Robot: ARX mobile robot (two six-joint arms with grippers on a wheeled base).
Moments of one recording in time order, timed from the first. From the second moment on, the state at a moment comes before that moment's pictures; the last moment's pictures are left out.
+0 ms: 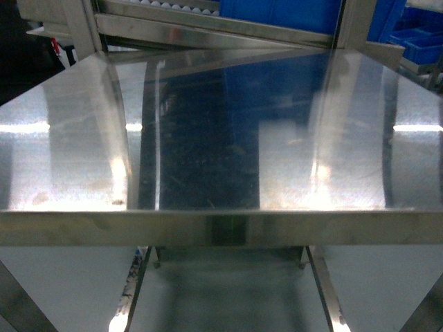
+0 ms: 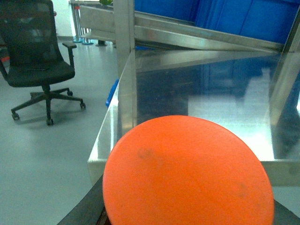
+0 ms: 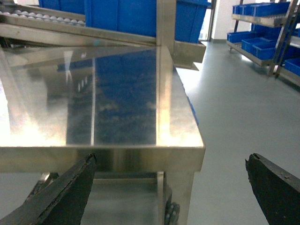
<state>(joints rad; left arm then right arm) 0.00 0.01 0.01 -0.01 0.00 -0.01 0.00 0.00 0.01 -0.01 0.00 0.00</state>
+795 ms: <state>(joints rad) 0.00 0.01 0.01 -0.01 0.00 -0.01 0.00 0.00 0.01 -0.01 0.00 0.00</state>
